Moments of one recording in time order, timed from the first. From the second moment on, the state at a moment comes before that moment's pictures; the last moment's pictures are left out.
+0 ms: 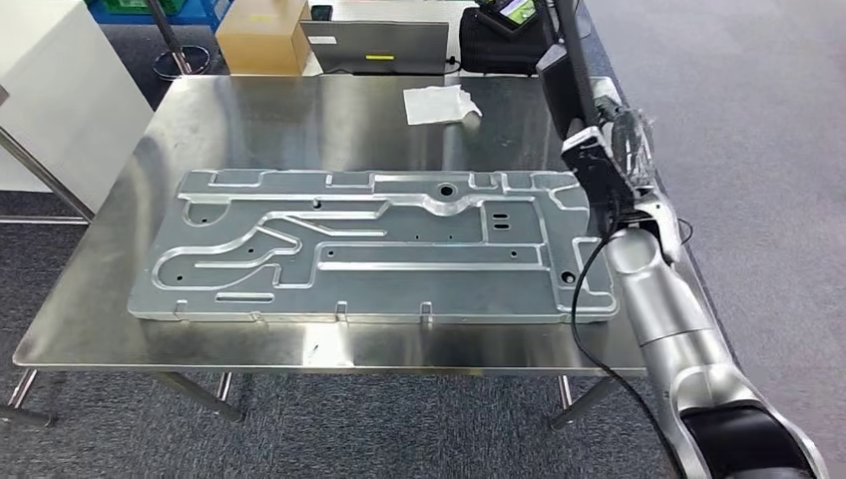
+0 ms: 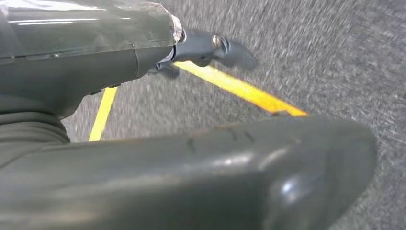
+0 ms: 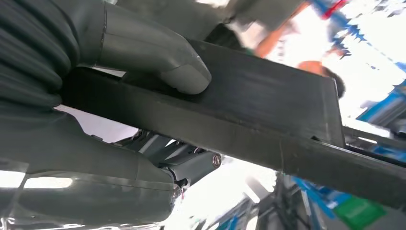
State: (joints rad) left arm 0.00 0.12 -0.88 0.00 1.23 -0.03 -0.56; right arm -0.72 -0.18 0.12 -1.12 0.53 -0.34 -0.26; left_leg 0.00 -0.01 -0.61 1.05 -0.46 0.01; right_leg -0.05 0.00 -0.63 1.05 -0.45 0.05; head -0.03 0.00
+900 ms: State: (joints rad) left arm -0.02 0.05 -1.08 0.00 1.23 0.05 -0.51; right arm -0.91 0.07 0.29 -0.58 1.29 -0.44 -0.22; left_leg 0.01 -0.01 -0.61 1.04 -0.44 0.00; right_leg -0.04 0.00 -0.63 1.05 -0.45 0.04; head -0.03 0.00
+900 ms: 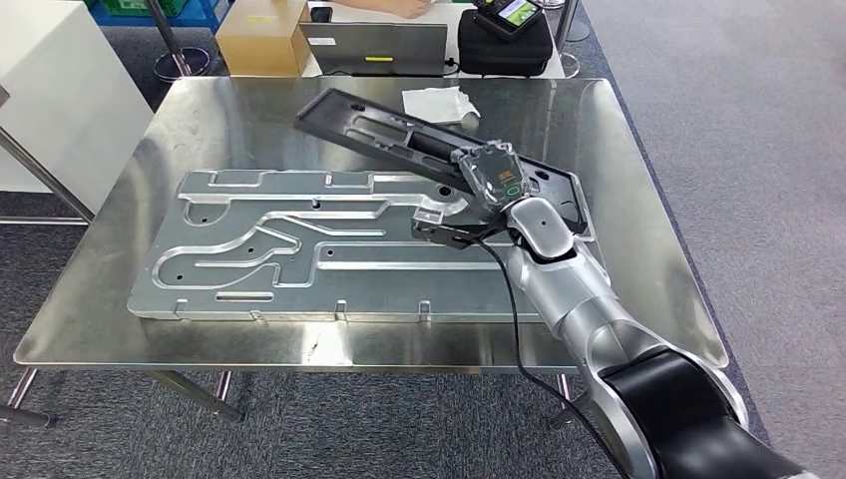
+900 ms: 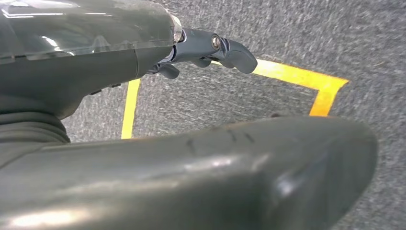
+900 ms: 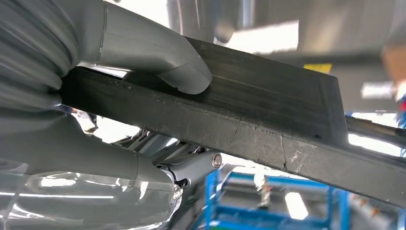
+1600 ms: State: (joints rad) left arm -0.04 -0.04 -1.11 -0.06 1.26 0.17 -0.48; right arm -0.92 0.18 0.41 -0.40 1.38 -0.40 -0.30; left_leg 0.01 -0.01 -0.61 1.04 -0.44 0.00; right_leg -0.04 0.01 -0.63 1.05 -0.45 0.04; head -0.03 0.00
